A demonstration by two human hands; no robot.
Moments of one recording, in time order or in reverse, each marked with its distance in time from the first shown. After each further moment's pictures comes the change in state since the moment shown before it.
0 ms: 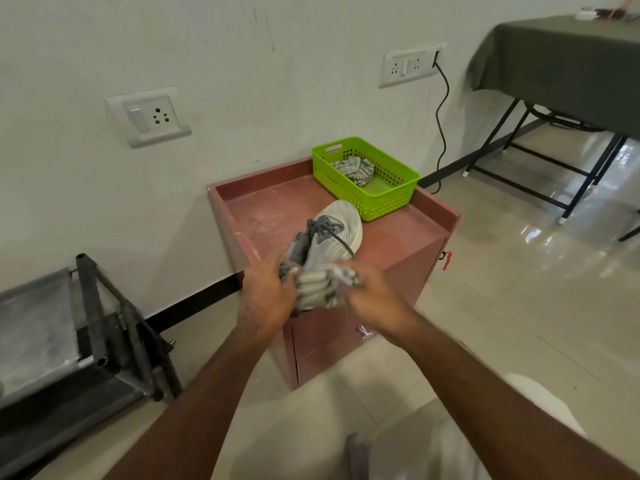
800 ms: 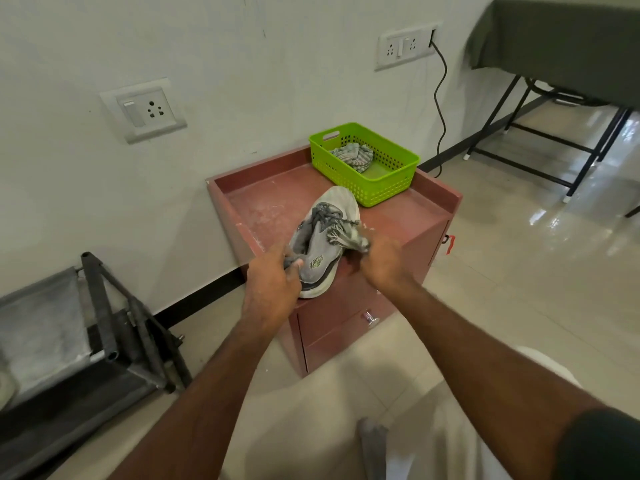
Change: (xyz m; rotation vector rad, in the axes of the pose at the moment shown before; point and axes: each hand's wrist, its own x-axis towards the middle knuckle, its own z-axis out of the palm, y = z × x) left_hand -0.009 0.003 -0.004 0.006 -0.048 0.037; right_hand 0.029 0.013 -0.024 -0.723 0.439 -0.040
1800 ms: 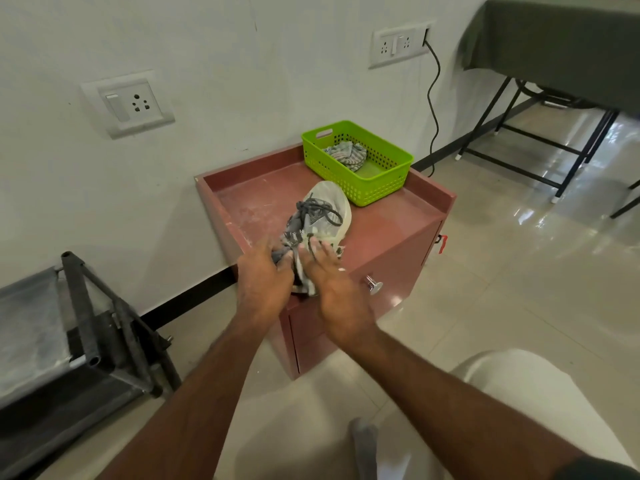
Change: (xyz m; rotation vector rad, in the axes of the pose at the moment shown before) left_hand 0.015 -0.004 0.011 -0.069 0.100 -0.067; right_hand -0.053 -0.015 0.054 0.012 -0.122 -0.365
